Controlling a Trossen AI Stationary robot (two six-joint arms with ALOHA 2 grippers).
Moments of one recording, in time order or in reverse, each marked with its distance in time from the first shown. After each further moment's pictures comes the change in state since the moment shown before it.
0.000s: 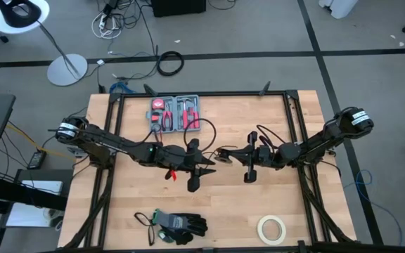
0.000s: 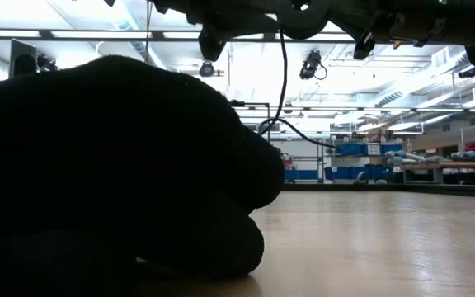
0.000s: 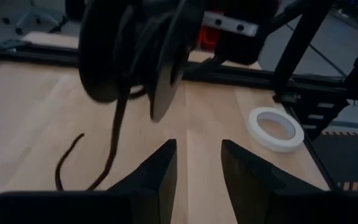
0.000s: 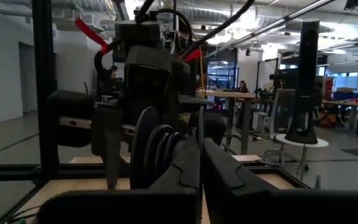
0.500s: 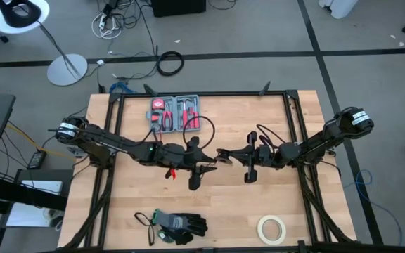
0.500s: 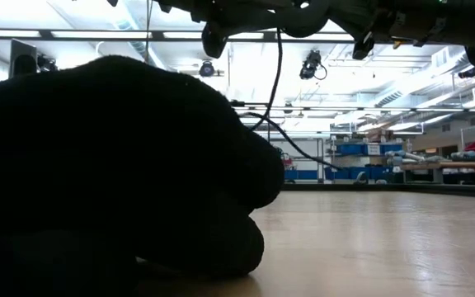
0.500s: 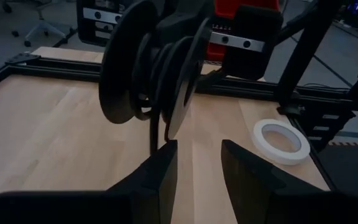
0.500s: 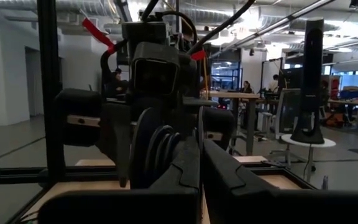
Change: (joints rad) left arm 0.014 0.000 0.000 0.046 -0.017 0.019; right arm 0.000 0.000 0.000 0.003 -0.022 0.019
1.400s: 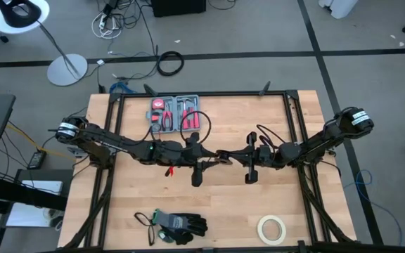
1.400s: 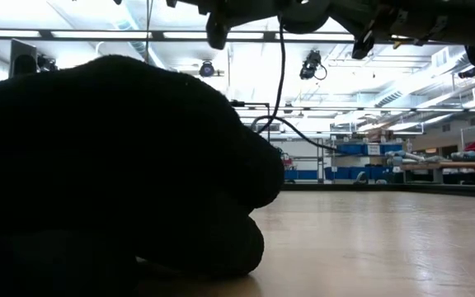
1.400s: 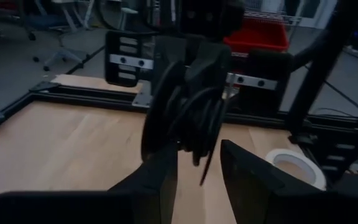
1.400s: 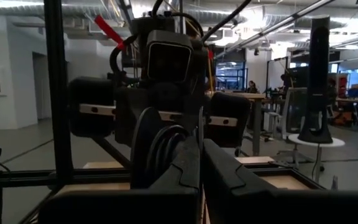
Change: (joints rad) left arm 0.007 -0.001 0.000 0.099 -0.055 0.025; right arm 0.001 0.000 0.000 0.004 -0.013 0.022
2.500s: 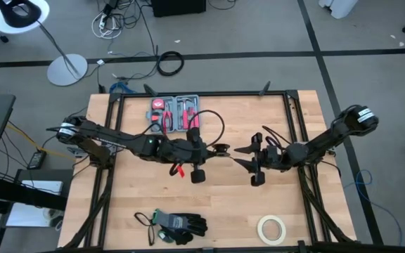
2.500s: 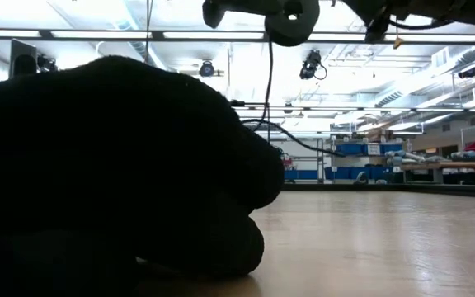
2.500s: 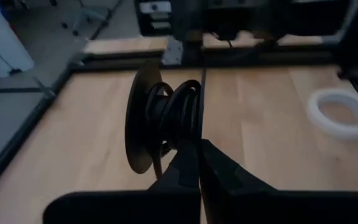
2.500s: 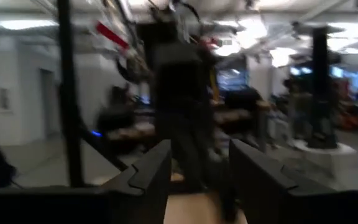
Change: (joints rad) left arm -0.012 0.016 0.281 -0.570 -0.094 0.104; right arm 0.079 -0.104 0.002 -0.058 0.079 -0.007
